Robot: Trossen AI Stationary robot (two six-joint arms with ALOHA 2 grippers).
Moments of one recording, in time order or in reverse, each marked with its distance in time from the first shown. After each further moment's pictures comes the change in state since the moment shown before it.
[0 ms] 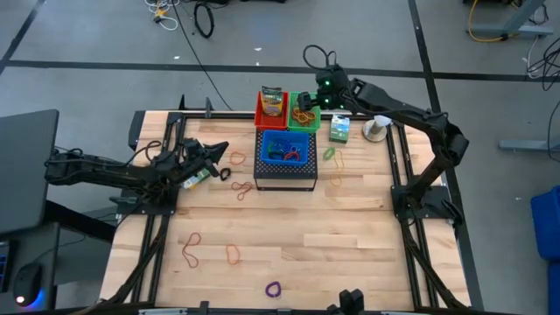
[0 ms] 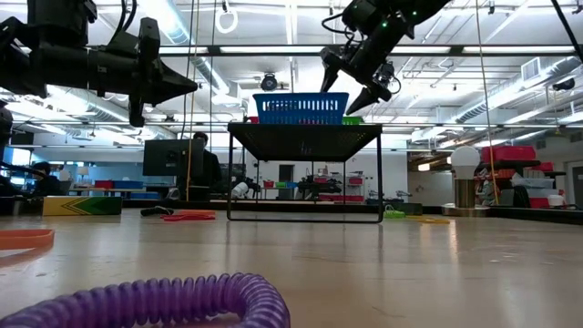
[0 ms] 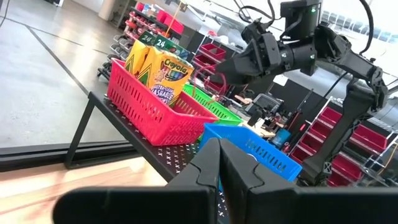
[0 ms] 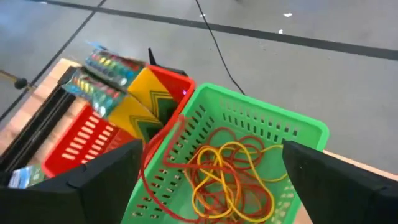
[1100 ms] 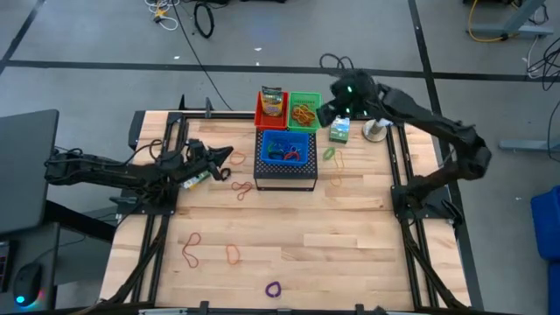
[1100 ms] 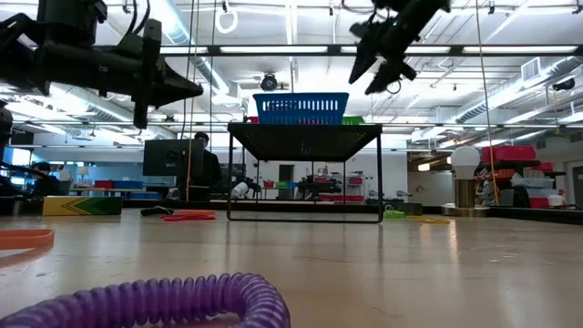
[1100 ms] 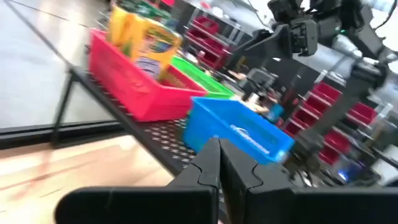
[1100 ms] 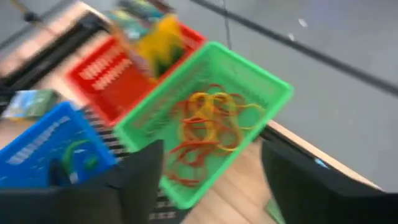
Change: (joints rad) left arm 0.000 0.000 0.045 -0.146 0.080 -0.034; right arm 0.014 -0.224 -0.105 -0.156 -0.057 -0.240
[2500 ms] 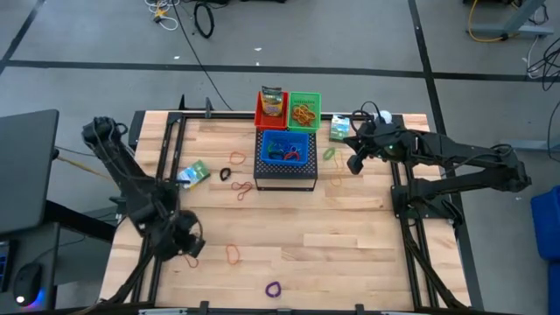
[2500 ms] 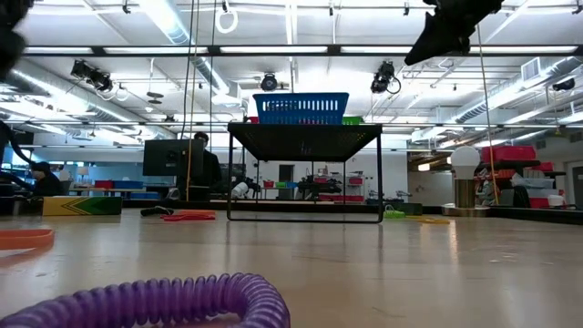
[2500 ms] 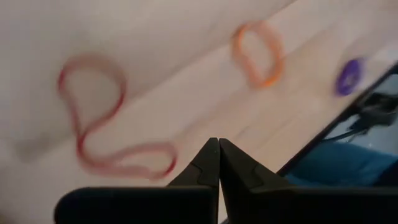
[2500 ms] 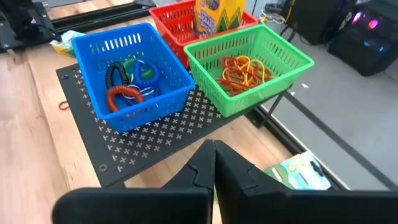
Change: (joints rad) left arm -1.093 0.360 0.471 -1.259 0.169 -1.565; right arm 0.418 -0.495 -0.427 0.044 0.306 -0.112
